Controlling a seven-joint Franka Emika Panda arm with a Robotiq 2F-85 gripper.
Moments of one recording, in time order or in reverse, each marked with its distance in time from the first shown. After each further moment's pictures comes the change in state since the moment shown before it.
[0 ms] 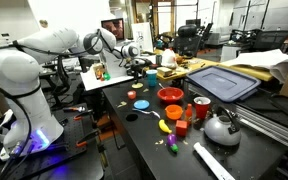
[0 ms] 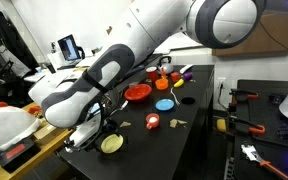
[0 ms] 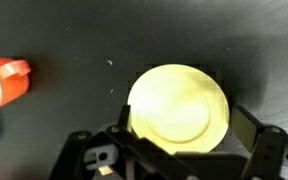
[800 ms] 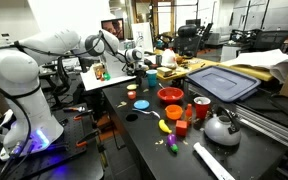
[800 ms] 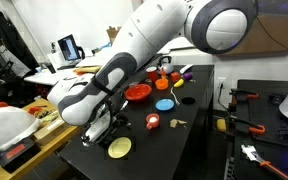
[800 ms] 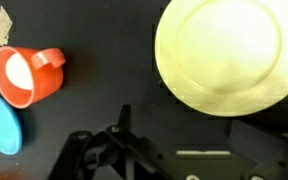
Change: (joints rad) arm -0.036 0.034 -0.040 -0.011 -0.001 -0.085 0.016
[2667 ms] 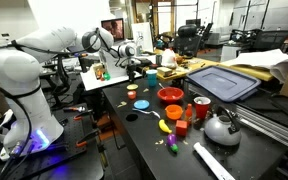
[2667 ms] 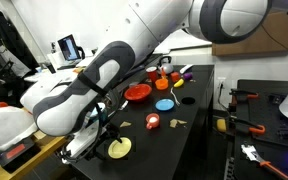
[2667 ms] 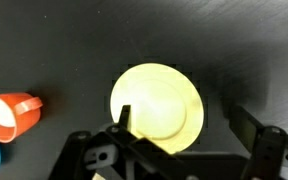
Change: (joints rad) arm 0.066 -0.063 0.069 -0.039 0.004 0.048 0.036
